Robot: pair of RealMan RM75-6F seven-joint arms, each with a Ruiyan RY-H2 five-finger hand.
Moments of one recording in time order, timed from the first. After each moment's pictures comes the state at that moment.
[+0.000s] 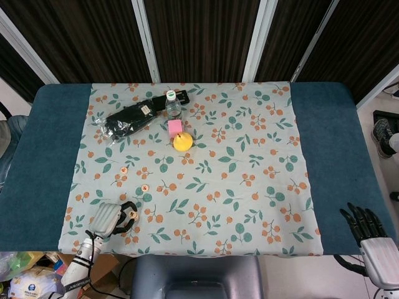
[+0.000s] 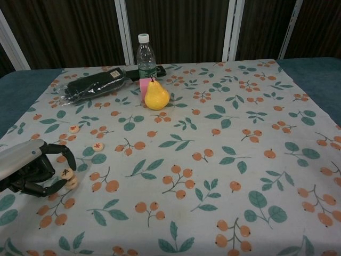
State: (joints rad) left arm -0.37 -1.62 -0.01 -1.33 1.44 1.17 -0.06; right arm -0.09 -1.09 -0.09 -1.56 -1.75 1.65 0.04
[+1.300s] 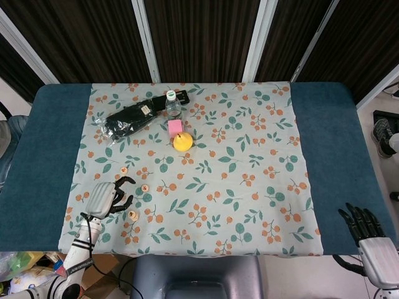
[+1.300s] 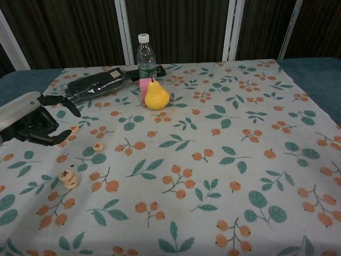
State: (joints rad) left arm -0.44 -1.60 -0.17 -1.40 1.36 1.18 -0.08; right arm -0.09 -1.09 -0.09 -1.56 -1.75 1.64 0.03
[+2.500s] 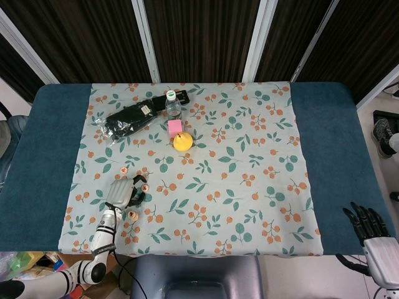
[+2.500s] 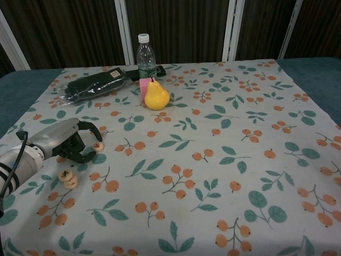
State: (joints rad) left arm -0.57 -1.83 -0.22 -1.10 1.15 1.00 0.09; right arm -0.09 -1.08 -0.08 -1.56 -1.74 1.65 0.06
